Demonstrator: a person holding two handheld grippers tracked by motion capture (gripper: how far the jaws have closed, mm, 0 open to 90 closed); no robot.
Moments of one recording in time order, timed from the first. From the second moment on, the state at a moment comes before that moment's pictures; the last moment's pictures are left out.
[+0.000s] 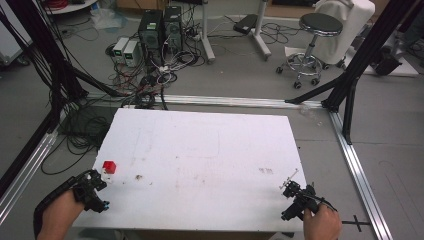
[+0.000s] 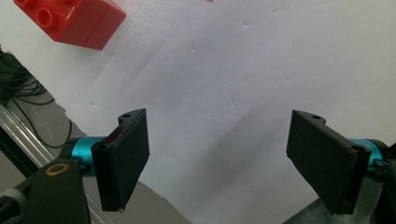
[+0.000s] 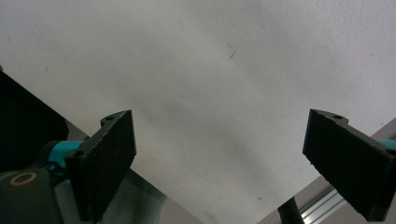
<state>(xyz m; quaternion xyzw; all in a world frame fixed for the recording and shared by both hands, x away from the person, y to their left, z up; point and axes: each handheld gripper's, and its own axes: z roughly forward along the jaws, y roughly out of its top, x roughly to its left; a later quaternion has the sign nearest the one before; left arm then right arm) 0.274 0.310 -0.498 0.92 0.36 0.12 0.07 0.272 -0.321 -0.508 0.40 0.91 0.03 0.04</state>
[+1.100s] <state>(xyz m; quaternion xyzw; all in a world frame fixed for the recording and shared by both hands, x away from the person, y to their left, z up) 0.272 0.309 -0.498 0.93 0.33 0.10 0.09 0.272 -0.318 -0.507 0.40 0.92 0.04 0.04</state>
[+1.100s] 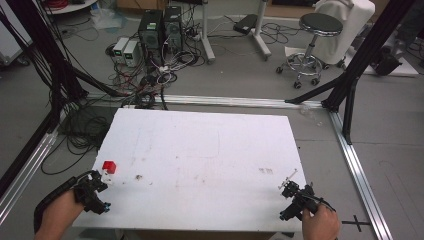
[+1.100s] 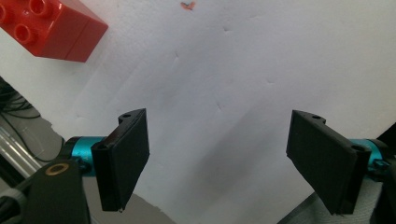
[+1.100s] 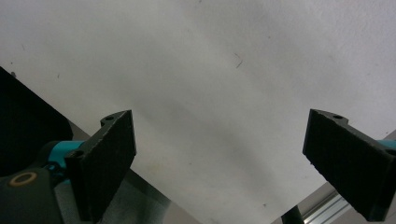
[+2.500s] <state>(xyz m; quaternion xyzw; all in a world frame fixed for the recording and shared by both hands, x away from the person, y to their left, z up) 0.320 0.333 -0.455 0.99 0.07 0.08 0.05 0.272 -0.320 -0.511 0.41 0.91 0.03 0.03</state>
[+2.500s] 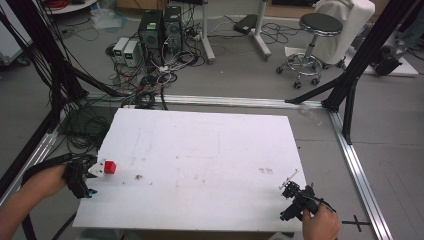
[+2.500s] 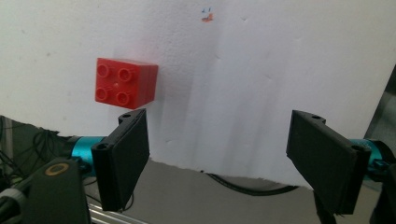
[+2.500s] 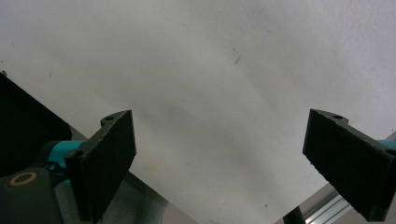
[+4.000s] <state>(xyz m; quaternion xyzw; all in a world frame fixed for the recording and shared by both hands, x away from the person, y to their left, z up) 0.396 0.323 -0.465 1.00 -0.06 0.06 0.01 0.273 -0.320 -0.521 0.40 0.92 0.02 0.02</state>
